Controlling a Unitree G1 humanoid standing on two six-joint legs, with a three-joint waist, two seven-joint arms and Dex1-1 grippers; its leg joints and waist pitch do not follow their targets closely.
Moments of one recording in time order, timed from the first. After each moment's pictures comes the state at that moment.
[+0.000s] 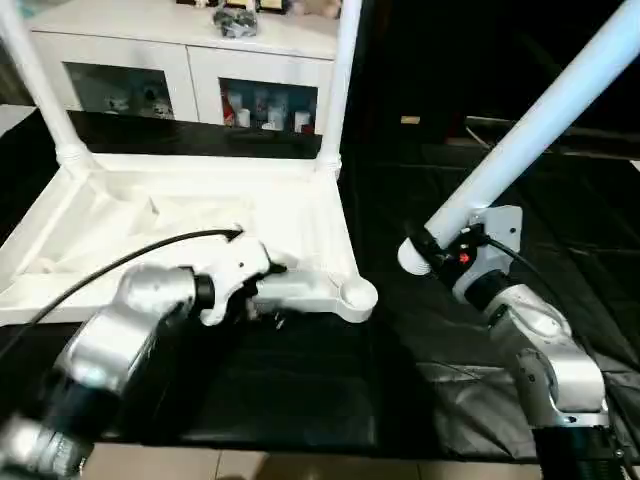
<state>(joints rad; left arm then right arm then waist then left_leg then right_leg) -0.51 0.57 -0.36 0.26 -0.10 0.26 -1.08 -0.24 -0.20 -0.06 -0.02 0.30 0.33 0.36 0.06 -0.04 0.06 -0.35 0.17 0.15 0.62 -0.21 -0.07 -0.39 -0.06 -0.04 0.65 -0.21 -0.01</state>
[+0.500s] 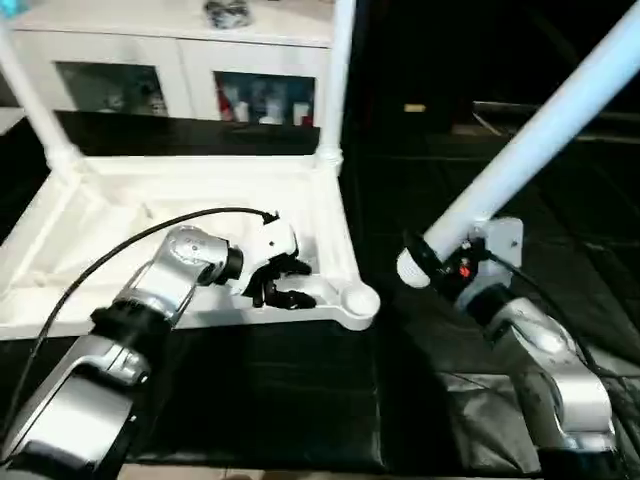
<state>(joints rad) -0.75 0.44 -0.40 0.70 -0.05 0.10 -1.22 -0.15 -0.20 -0.04 -0.11 0.30 0.35 0.37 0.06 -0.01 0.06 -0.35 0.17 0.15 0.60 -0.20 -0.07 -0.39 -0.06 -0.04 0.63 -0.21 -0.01</state>
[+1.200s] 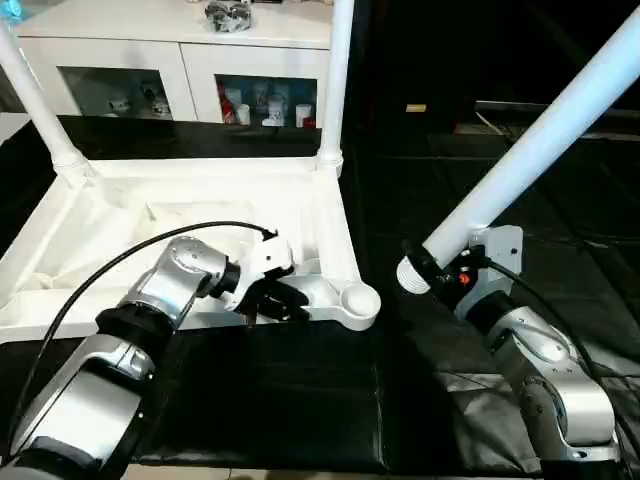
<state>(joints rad) -0.76 0.42 -0.40 0.85 -0.02 0.04 -1.31 -0.13 -0.20 -0.03 -0.14 0.31 0.36 0.36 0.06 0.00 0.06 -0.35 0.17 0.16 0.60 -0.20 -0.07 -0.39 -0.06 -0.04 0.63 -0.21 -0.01</state>
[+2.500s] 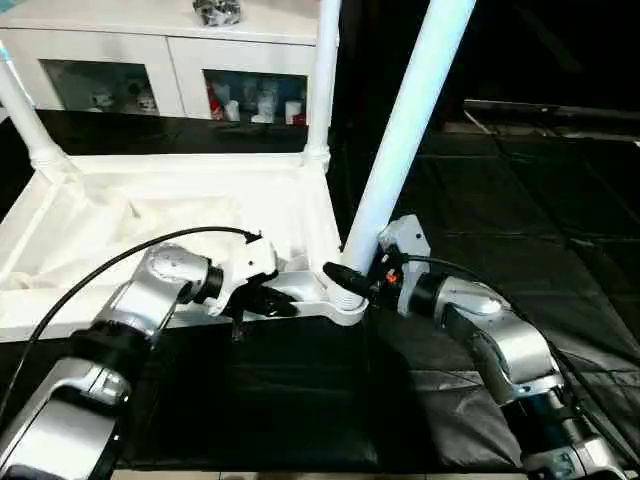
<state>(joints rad) -0.63 0.48 -0.33 0.63 -0.02 0.07 -1.27 -0.39 -0.24 0.20 0.18 0.27 0.34 0.72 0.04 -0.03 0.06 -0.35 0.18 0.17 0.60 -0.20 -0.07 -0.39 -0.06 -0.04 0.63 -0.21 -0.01</state>
